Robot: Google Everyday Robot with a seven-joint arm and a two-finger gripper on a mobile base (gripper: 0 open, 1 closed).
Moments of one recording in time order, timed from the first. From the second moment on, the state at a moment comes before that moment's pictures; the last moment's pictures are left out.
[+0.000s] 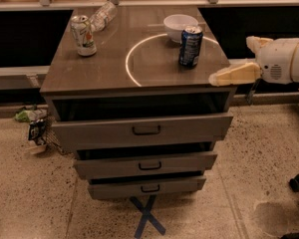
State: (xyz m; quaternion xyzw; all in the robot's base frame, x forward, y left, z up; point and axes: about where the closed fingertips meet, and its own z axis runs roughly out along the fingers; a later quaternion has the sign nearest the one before) arm 0.600 -0.211 0.930 -0.37 0.74 0.17 0.54
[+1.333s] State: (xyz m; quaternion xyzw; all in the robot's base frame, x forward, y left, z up) arm 0.690 -0.177 0.947 -0.33 0.71 0.19 0.60
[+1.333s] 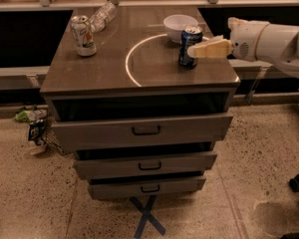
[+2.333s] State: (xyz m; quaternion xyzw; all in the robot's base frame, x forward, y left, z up) arm 0.740 -0.147 0.905 -0.32 0.69 0.23 0.60
